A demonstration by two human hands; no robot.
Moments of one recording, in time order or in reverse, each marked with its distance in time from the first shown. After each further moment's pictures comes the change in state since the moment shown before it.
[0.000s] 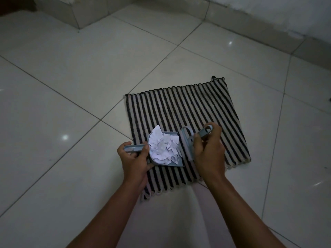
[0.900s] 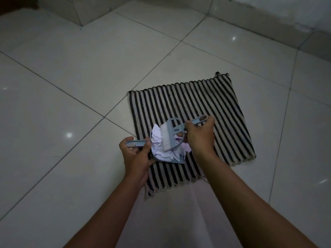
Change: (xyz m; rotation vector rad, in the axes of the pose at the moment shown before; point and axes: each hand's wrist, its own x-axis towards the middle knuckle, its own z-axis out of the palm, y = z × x) left_hand 0.001 0.008 -0.005 0.025 -0.027 0.026; right_hand 0.031 -0.027 0.036 0.406 -0.041 0.503
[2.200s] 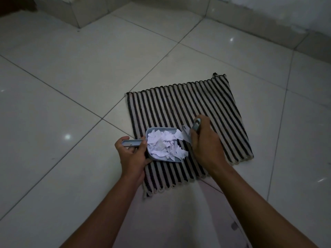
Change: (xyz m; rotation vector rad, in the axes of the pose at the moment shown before) left_hand 0.003 0.004 0.000 0.027 0.022 0.028; right_hand 0.003 0.018 -0.043 -0.661 -0.151 -0.532
